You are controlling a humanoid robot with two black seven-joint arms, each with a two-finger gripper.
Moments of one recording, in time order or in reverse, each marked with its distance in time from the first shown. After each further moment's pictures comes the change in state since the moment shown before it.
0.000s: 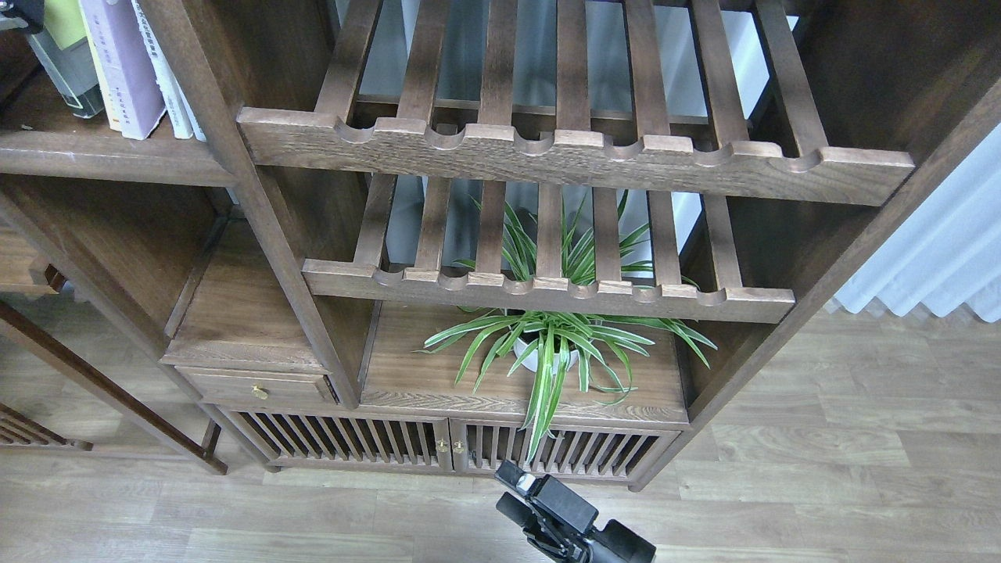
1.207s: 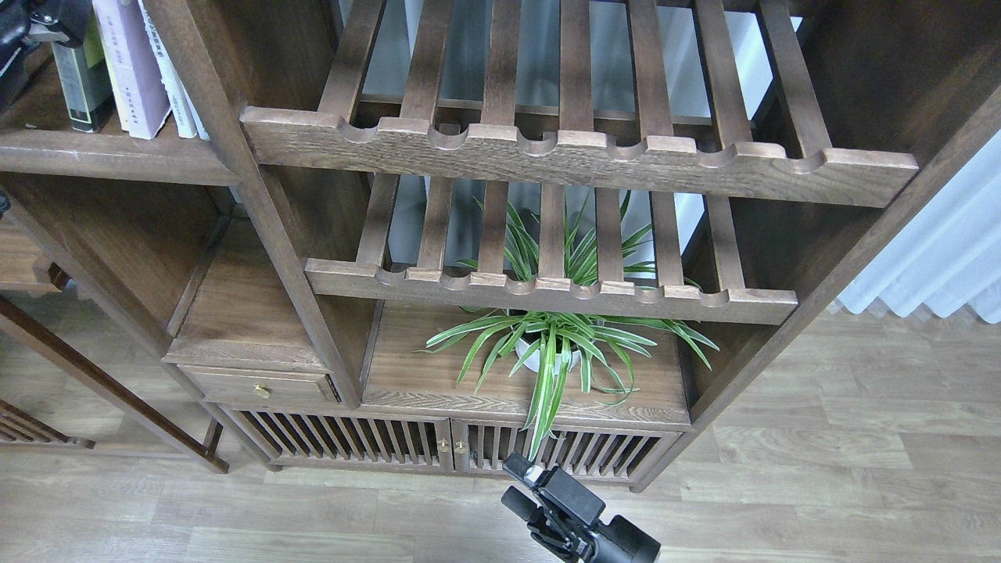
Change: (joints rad) left arm 0.042 0.013 -0.014 -0.057 -0.054 0.000 -0.014; right arm 0.002 -0.002 0.002 0.001 0.010 0.000 0.000
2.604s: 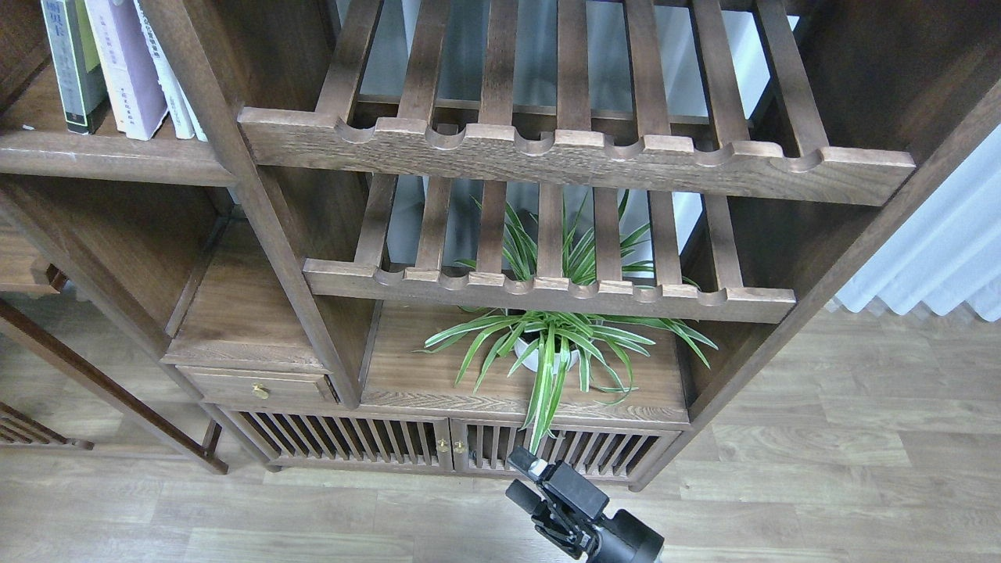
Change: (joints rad) left arm 0.655 0.052 -0.448 -0.554 -0.199 0.001 0.013; right arm 0.058 0.001 0.021 0.009 -0.008 0.000 -0.002
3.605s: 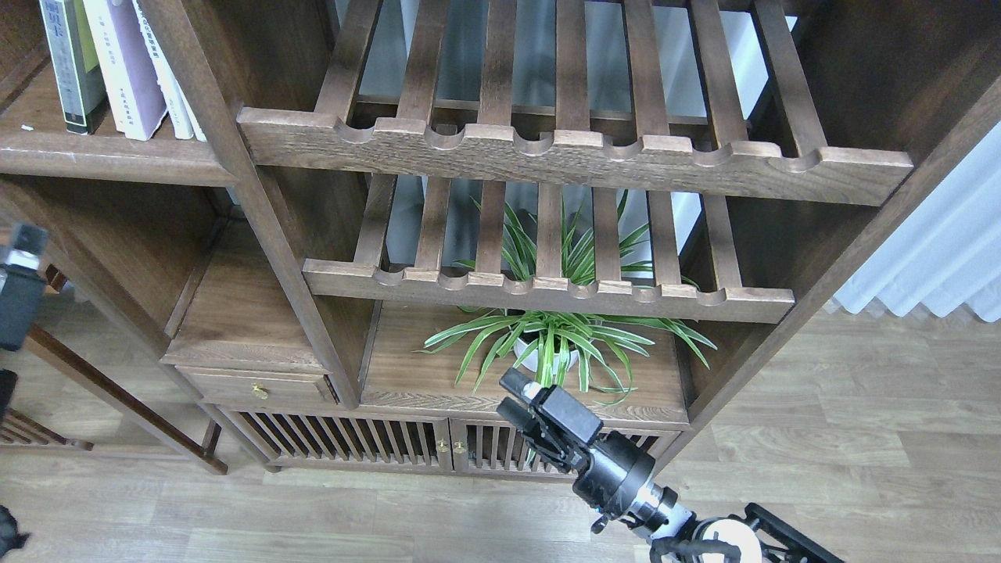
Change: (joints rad) left arm 0.389 -0.289 0.055 -0.086 -0.070 0.000 0.020; right arm 0.136 0.018 0.043 0.002 0.000 0.000 0.000
